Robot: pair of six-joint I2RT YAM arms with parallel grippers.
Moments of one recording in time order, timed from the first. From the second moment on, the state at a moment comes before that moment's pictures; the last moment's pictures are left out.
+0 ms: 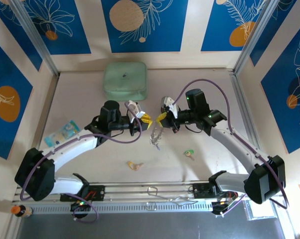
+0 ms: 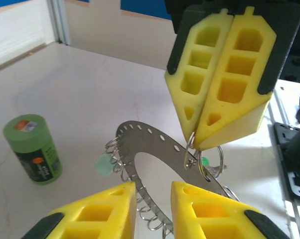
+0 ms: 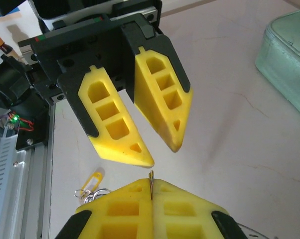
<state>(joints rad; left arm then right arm) -0.62 1.31 0.79 0.19 0.67 0.11 0.48 1.22 1.00 -0.45 -0.78 -0.35</state>
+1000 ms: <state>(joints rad) -0.64 1.33 0.78 0.19 0.83 0.19 0.56 1.21 1.00 -0.49 -0.73 -0.42</state>
